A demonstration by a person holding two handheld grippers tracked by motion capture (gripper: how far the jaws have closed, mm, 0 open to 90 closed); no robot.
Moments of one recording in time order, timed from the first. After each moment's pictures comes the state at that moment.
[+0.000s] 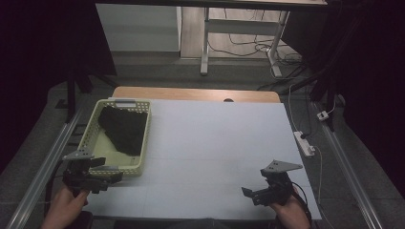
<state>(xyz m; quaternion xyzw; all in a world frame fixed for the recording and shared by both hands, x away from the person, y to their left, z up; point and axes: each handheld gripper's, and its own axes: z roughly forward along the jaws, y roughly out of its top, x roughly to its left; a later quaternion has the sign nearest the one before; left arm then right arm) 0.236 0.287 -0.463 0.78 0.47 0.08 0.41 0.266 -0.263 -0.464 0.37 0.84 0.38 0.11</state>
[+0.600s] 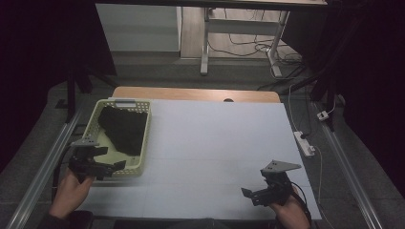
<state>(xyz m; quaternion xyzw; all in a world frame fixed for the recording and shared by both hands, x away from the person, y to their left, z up) 0.269 0.288 -0.460 0.78 0.48 0.09 0.40 0.266 -0.262 -0.464 0.37 0.85 0.37 0.11</state>
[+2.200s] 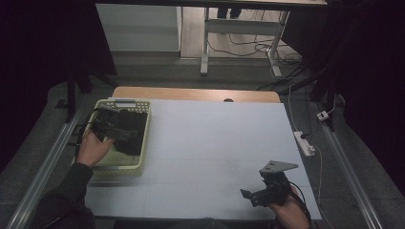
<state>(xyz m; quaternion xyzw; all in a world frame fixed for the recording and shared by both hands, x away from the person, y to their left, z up) 0.395 0.282 -0.460 0.80 0.49 0.09 0.32 0.267 -0.259 -0.466 0.36 0.85 0.36 0.10</state>
